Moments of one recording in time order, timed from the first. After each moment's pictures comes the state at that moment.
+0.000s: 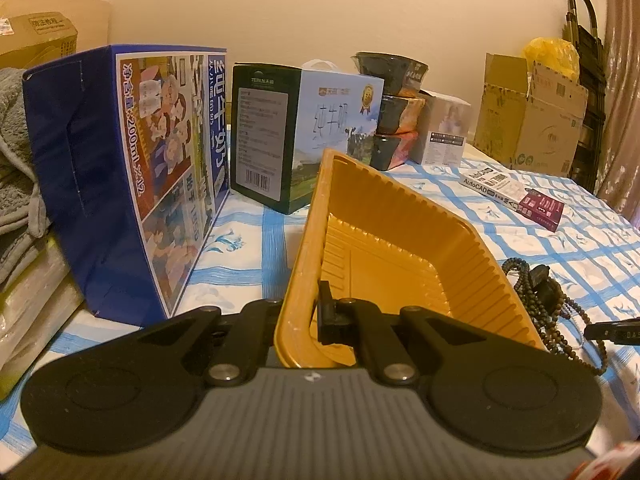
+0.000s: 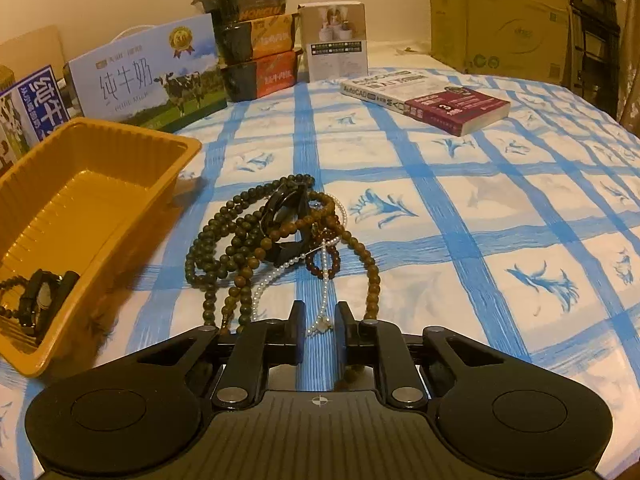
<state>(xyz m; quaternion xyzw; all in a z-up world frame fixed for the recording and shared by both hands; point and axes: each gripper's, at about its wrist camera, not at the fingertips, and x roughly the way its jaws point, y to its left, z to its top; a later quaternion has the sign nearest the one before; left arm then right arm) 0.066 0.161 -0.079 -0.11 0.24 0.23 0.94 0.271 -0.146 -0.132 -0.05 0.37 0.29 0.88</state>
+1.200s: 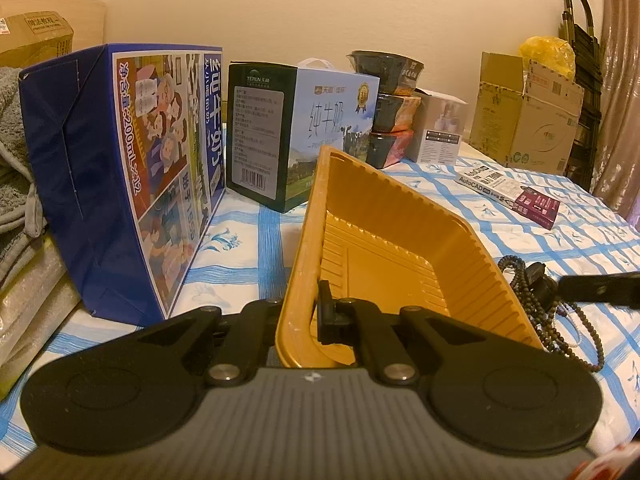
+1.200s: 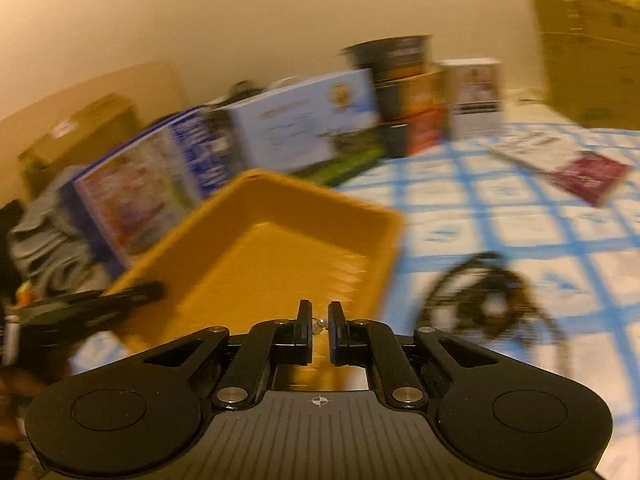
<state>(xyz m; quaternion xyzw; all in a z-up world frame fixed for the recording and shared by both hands) 0.064 0.160 -0.078 -0.11 0.24 0.23 0.94 0.202 -0.062 -0.062 0.00 0.32 0.46 0.83</state>
